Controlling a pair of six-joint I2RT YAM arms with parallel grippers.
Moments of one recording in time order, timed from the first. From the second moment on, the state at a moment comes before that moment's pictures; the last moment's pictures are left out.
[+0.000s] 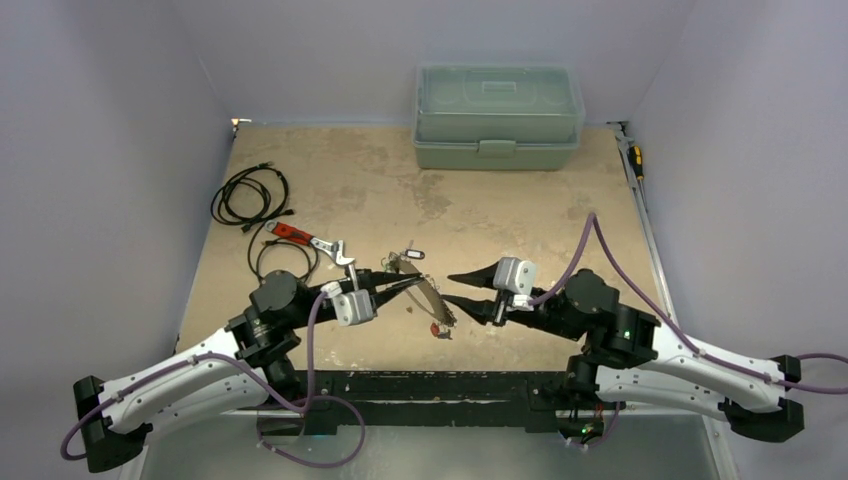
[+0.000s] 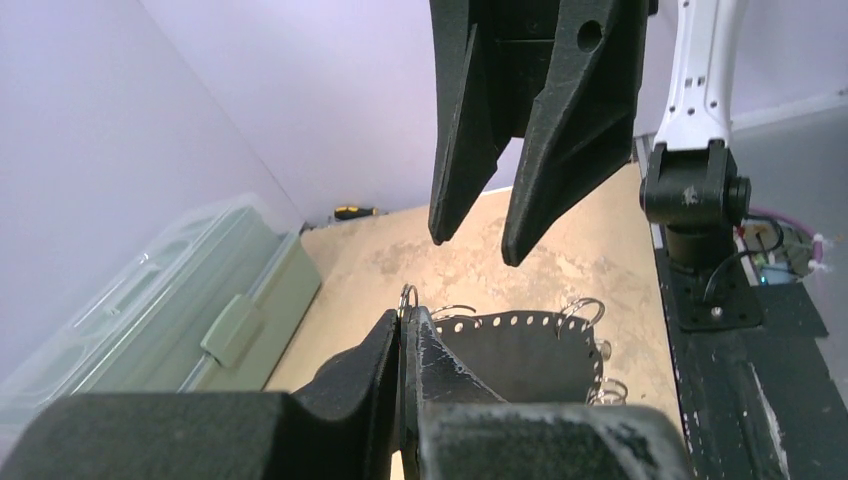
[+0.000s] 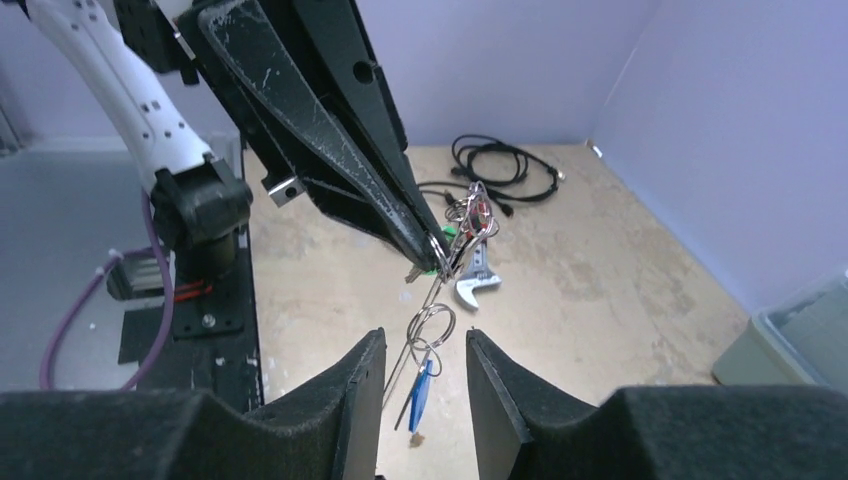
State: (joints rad) left arm -1.01 0.65 0.57 0.27 0.34 0.36; right arm 1.23 0.66 0.78 -0.12 0.01 -0.20
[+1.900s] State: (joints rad) left arm -1.00 0.63 0.54 0.39 0.42 0.29; right arm 1.23 0.77 0.77 0.07 -0.05 -0.25
